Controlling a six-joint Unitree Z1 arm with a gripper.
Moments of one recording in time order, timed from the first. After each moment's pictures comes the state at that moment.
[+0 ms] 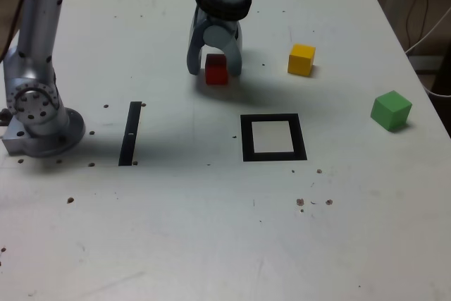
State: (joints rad) arm 0.37 2.00 -1.34 1.14 0.19 0.39
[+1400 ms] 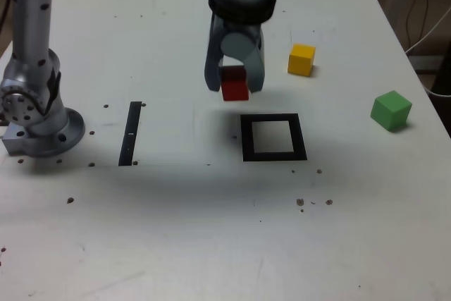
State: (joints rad) arm 0.01 1.92 -1.46 1.29 0.10 0.08
